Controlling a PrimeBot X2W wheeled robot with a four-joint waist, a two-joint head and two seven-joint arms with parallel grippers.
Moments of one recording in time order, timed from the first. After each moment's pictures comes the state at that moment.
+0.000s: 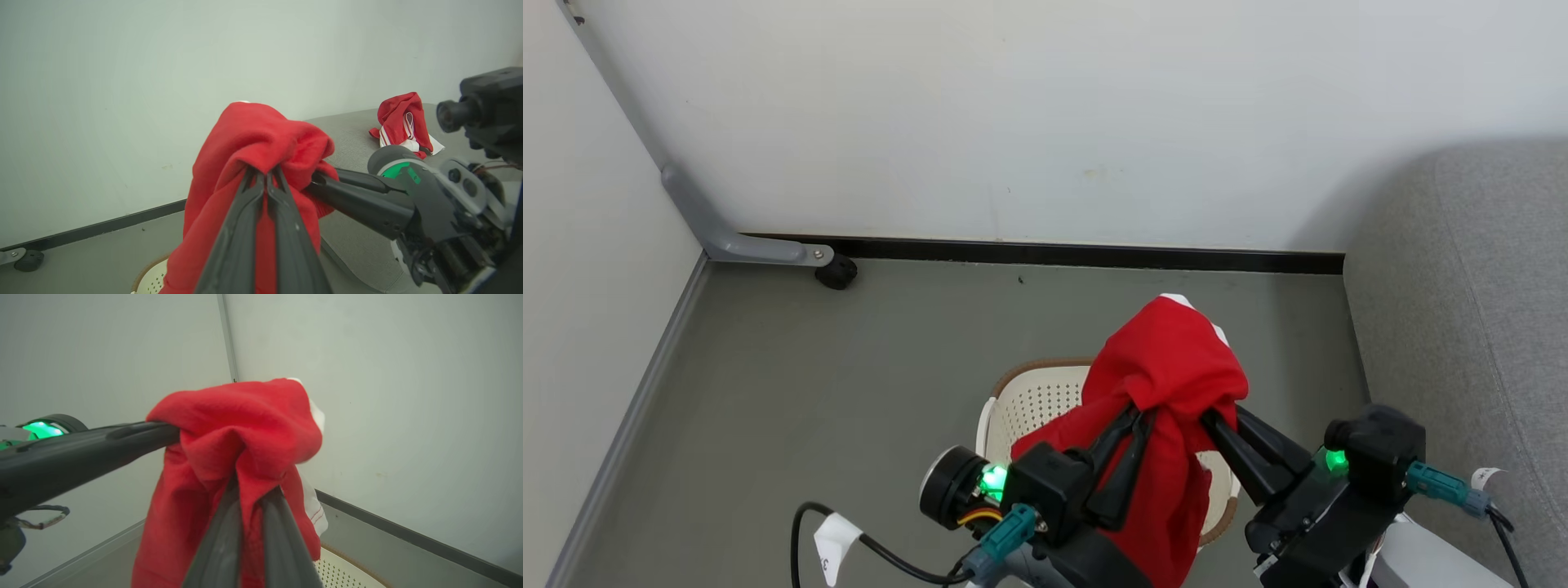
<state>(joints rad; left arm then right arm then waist) -0.25 0.06 -0.74 0.03 -0.38 0.12 0.02 -0.29 -0.38 0.73 0.15 0.55 0.13 -0.26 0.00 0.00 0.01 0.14</state>
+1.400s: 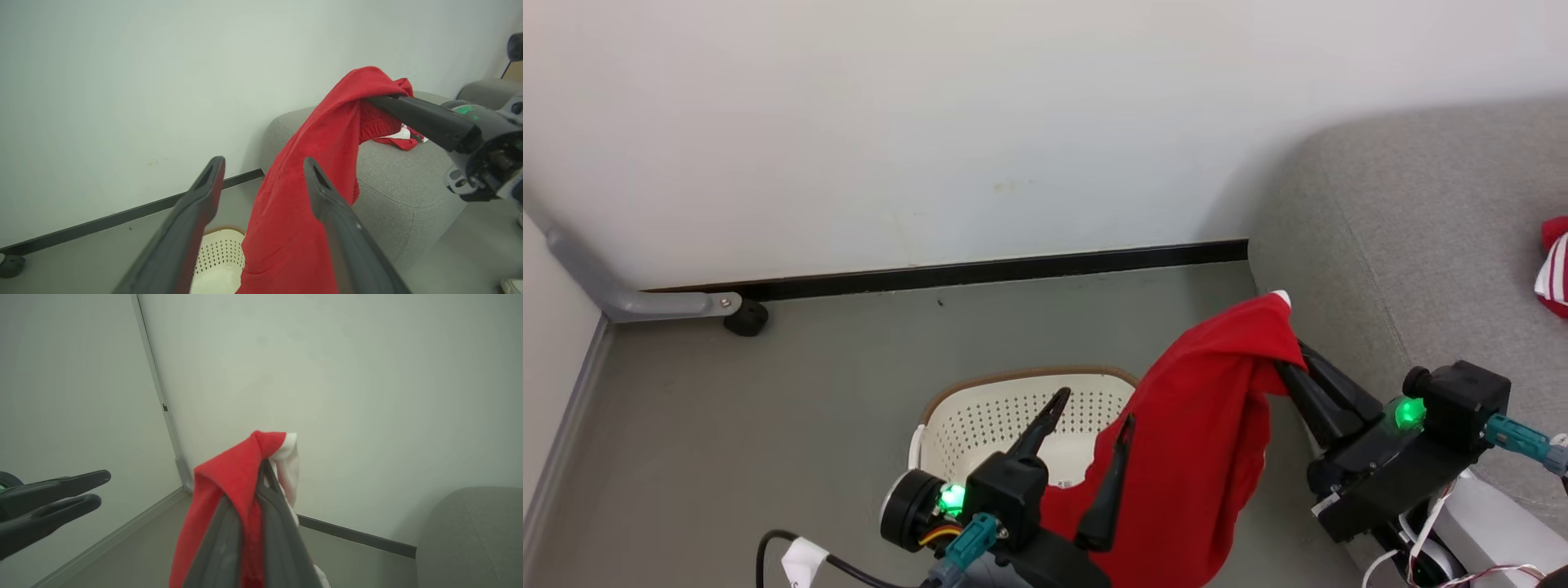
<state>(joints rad) -0.18 0.06 -0.65 0.05 -0.34 0.12 0.02 -0.32 -0.44 0.62 0.16 0.62 0.13 -0.26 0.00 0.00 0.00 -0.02</state>
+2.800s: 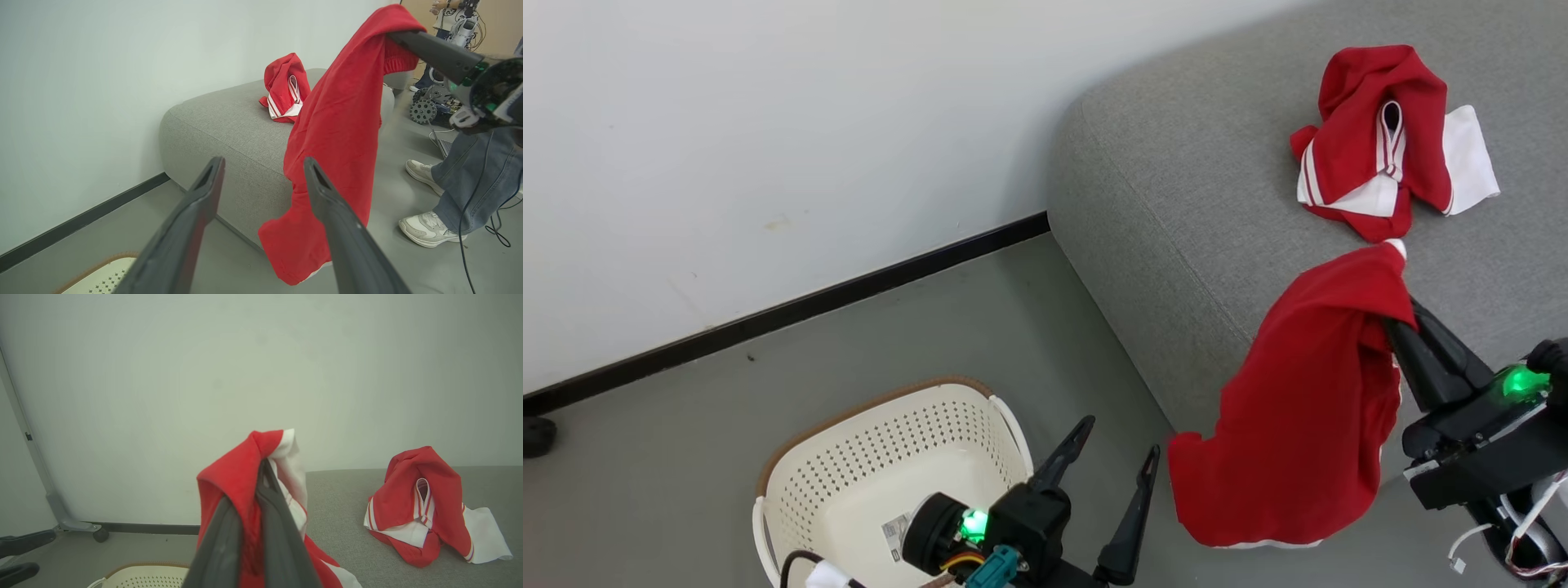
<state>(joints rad) -0.15 0.06 -0.69 0.05 -0.33 0.12 -0.02 -0.24 -0.53 0.44 0.06 0.60 0.13 -0.26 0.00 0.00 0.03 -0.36</state>
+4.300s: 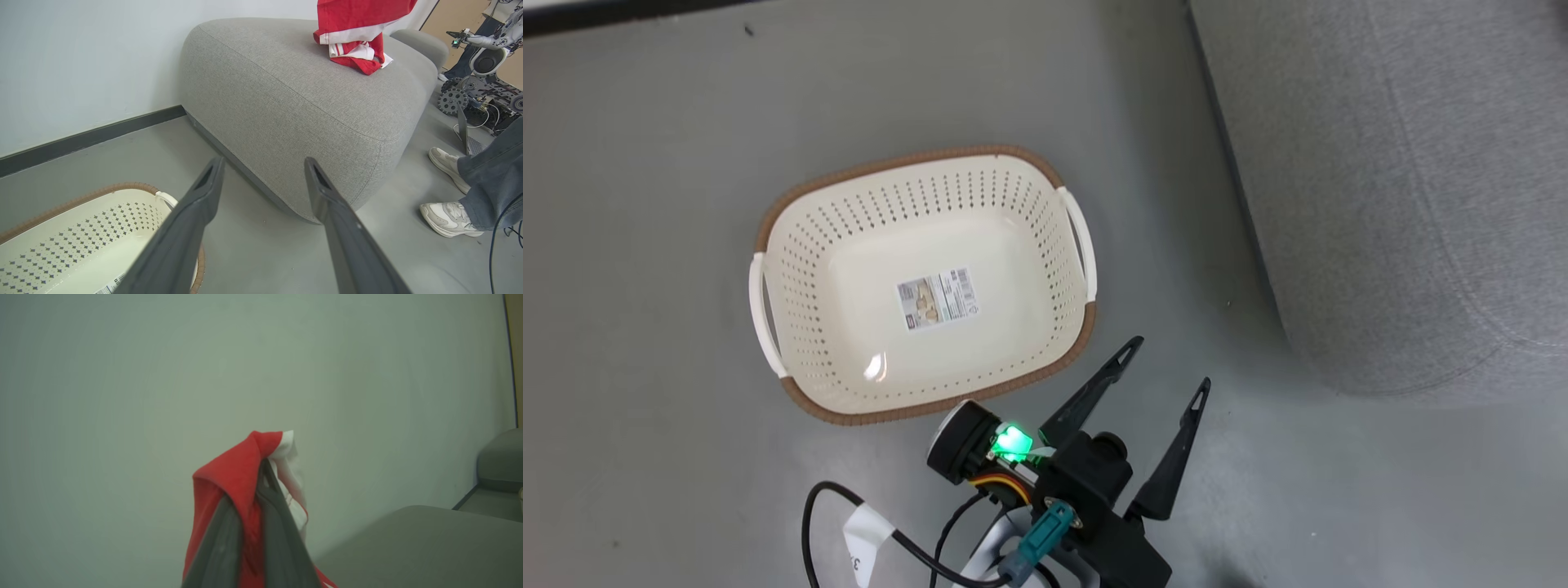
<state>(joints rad) -0.34 0.06 -0.78 0.05 -0.24 0.12 -0.02 -1.18 -0.97 0.14 0.75 1.04 0.13 -0.26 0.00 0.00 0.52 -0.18</state>
